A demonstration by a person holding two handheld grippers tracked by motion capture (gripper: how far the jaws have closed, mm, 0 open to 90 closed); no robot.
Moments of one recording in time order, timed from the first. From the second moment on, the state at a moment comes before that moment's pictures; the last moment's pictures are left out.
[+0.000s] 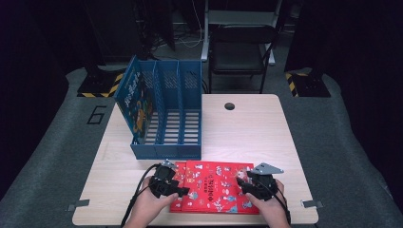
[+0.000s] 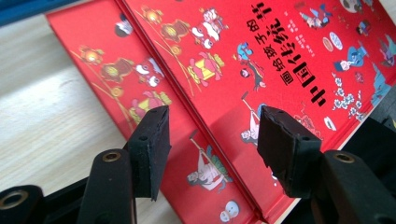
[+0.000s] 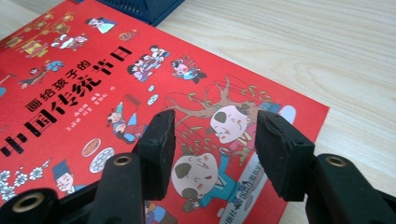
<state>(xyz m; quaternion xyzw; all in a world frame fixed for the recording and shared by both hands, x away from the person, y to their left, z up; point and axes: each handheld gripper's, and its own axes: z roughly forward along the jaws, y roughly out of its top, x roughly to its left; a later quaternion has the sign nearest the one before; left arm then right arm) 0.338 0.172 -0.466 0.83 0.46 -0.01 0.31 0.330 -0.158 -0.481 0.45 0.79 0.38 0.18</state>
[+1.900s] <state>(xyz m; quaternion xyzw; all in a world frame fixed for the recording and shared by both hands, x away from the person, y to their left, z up) 0.335 0.155 -0.473 0.84 0.45 0.00 0.31 0.331 -0.185 -0.486 0.51 0.77 0.35 0.16</state>
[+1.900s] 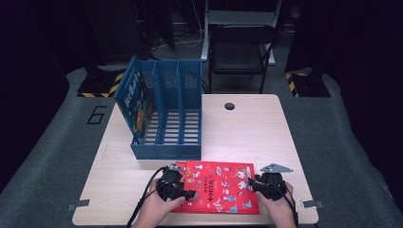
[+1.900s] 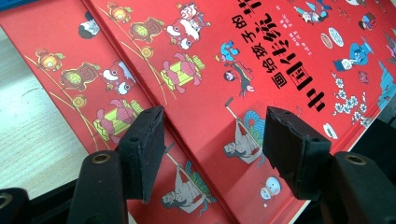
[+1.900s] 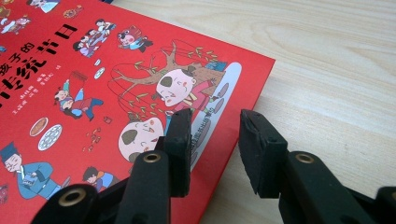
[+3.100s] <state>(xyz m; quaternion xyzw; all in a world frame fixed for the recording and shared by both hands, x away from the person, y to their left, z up) 0.334 0.143 -0.476 0.83 0.45 -0.01 0.33 0.327 -0.202 -0.491 0.54 0.75 0.36 0.15</state>
